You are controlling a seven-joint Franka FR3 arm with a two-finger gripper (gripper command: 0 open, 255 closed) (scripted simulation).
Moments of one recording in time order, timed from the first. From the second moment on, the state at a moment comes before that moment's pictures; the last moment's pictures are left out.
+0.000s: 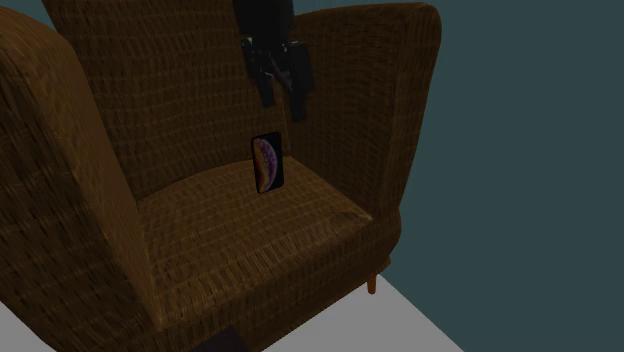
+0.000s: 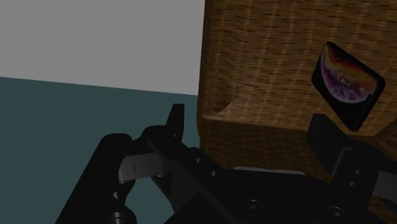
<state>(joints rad) 0.03 -0.48 0.33 -2.33 0.09 1.98 0.41</state>
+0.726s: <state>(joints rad) 0.01 -0.10 0.53 -2.14 -0.06 2.18 0.77</state>
